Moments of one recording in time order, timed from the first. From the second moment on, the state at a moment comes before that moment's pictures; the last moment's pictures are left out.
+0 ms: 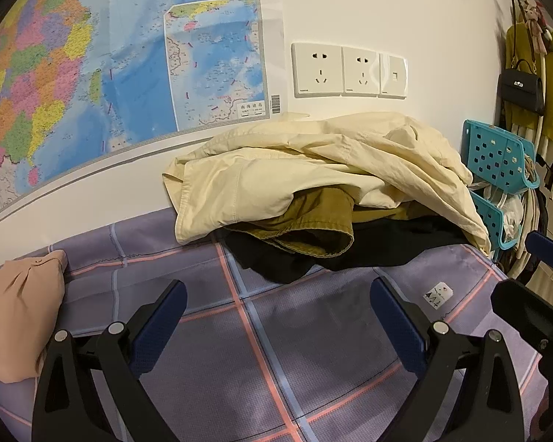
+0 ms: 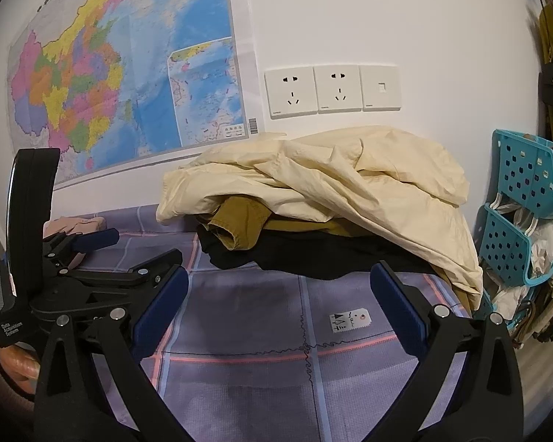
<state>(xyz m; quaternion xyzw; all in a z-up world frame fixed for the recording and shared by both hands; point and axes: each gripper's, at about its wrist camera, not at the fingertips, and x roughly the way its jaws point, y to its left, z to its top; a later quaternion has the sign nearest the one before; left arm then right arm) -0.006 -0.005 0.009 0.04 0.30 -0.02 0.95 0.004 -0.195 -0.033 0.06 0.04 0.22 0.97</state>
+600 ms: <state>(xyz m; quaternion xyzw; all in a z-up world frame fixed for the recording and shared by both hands) -0.008 -0.005 0.010 0.04 0.30 -0.02 0.95 0.003 -0.194 -0.032 0.06 0.04 0.22 0.97</state>
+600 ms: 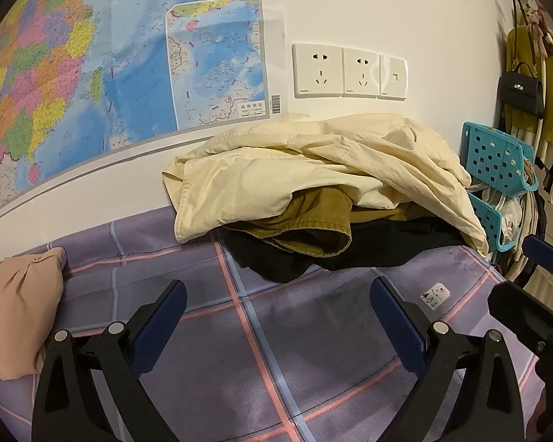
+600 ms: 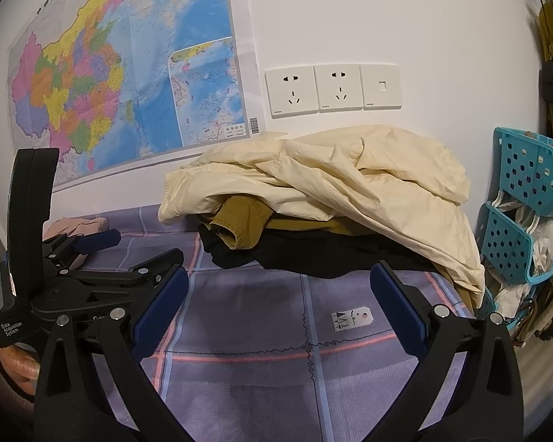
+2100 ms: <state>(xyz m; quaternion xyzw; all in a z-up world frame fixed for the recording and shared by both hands) 0.061 0.053 -0.003 -0.02 0.34 0.02 0.94 0.159 -0.134 0.057 -0.10 0.08 0.24 0.96</state>
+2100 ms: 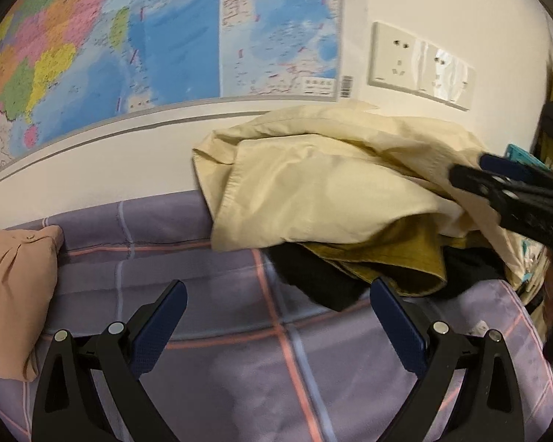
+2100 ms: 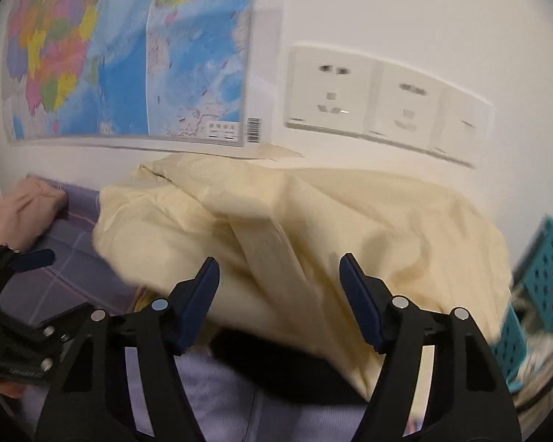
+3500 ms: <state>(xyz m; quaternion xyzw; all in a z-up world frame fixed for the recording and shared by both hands) 0.047 0.019 0.022 -0.02 0.20 -0.17 0.96 0.083 -0.283 0.234 0.02 -0.05 0.30 0.95</state>
